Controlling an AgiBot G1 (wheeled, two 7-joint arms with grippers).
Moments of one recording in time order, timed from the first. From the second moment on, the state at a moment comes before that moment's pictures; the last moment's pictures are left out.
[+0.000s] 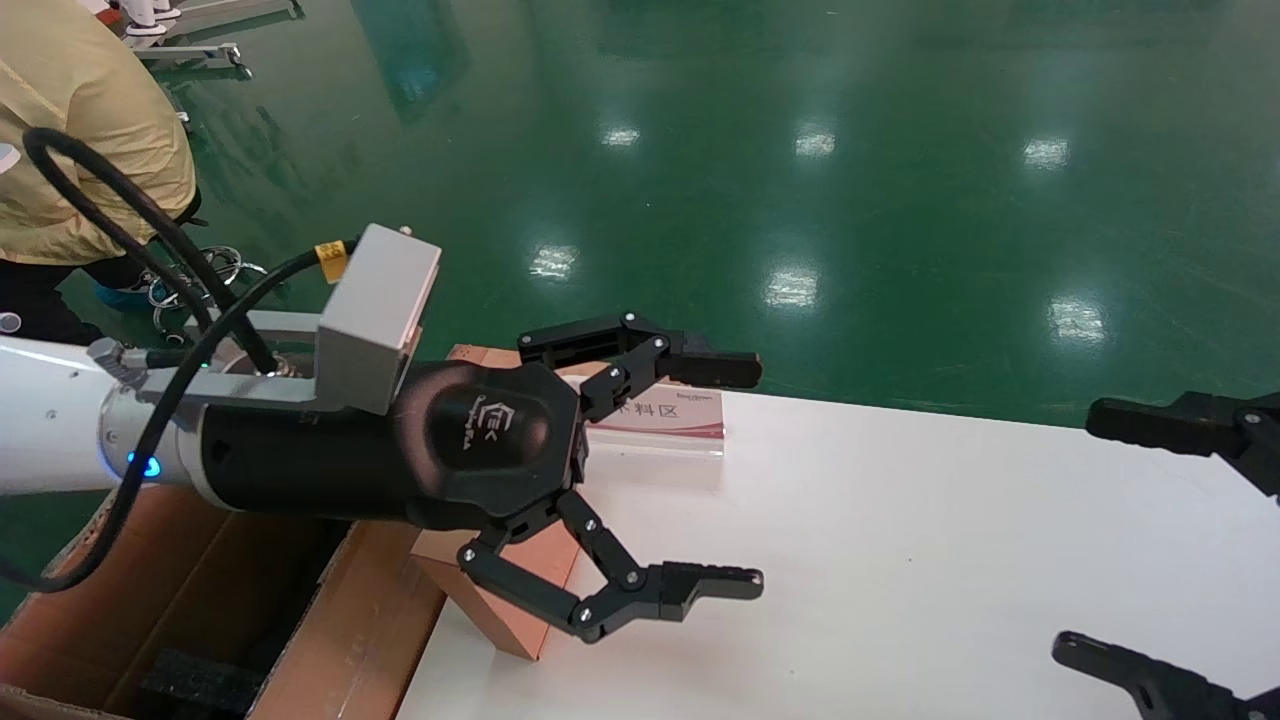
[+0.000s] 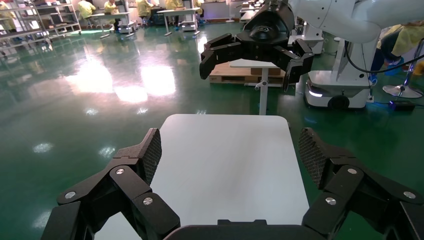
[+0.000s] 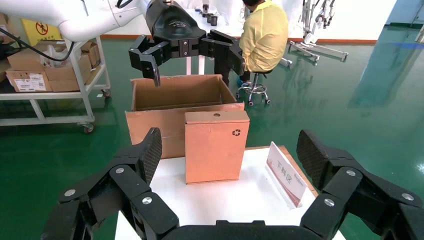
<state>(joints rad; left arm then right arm) -1.07 0.61 0.28 -1.28 0.73 1.50 -0.19 1.07 -0.61 -0.28 1.28 -0.73 -1.50 0.19</state>
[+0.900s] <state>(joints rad) -1.23 0.56 0.40 -1.32 0.99 1.49 -0.43 1.07 -0.61 -0.28 1.28 -0.73 -1.50 0.19</state>
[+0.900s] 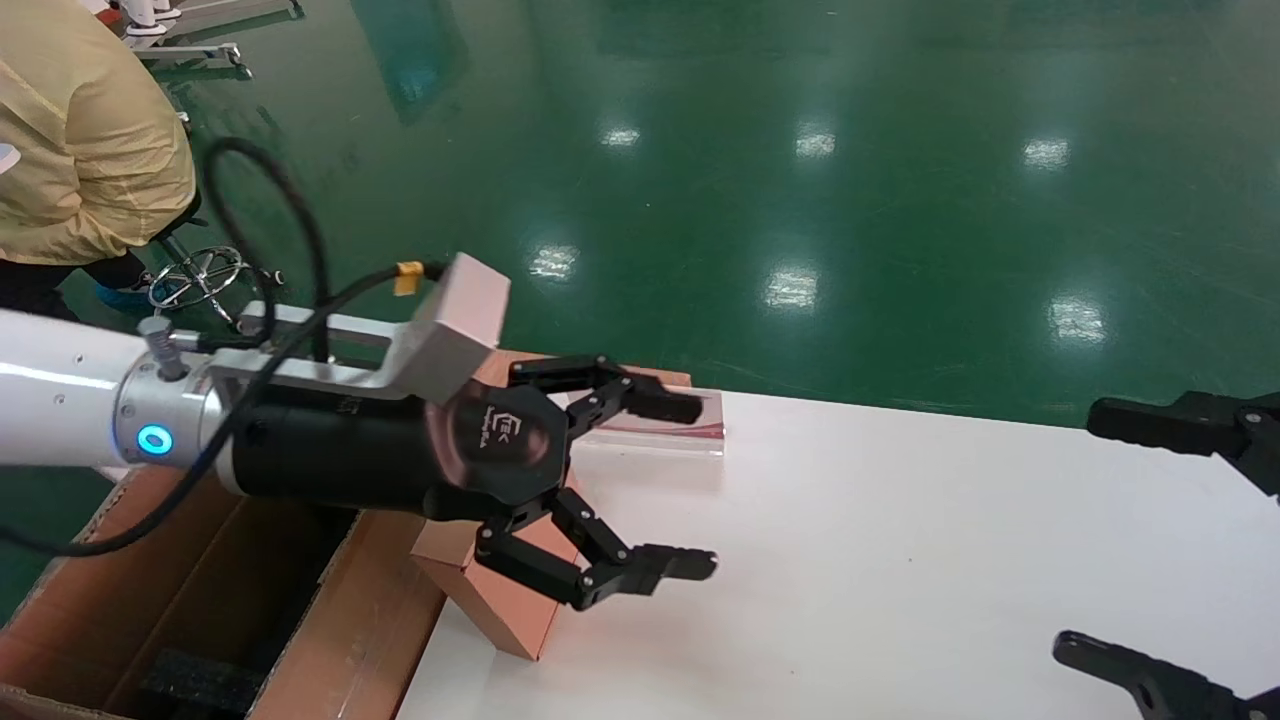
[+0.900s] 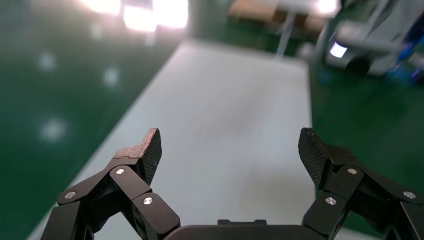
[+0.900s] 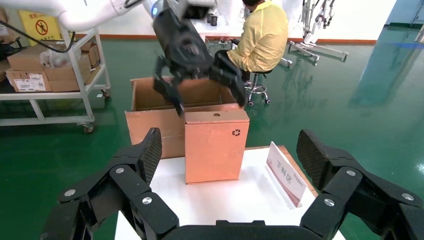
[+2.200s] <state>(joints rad) -2.05 0.67 1.28 -1.36 1.55 1.57 -1.20 1.08 -0.61 -0.28 1.28 -0.73 -1.49 0.19</state>
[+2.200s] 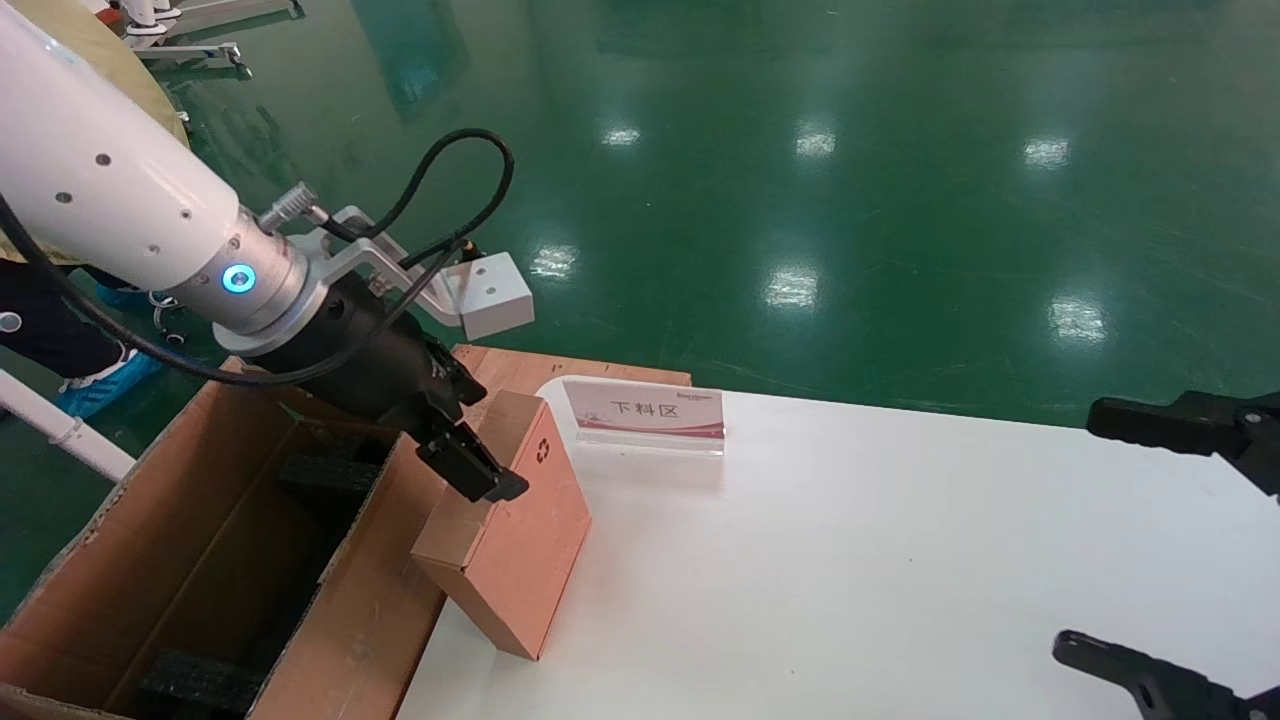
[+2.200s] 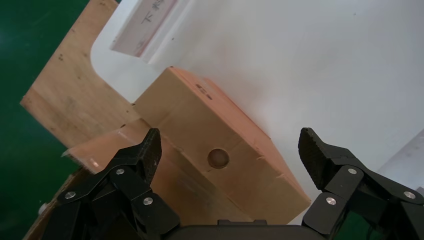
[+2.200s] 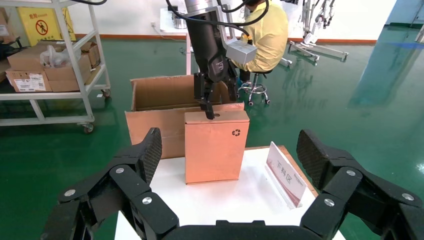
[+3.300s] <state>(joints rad) -2.04 0.66 1.48 -1.36 1.55 1.47 -1.29 1.08 -0.61 -0.29 1.28 -0.73 -1.49 0.18</state>
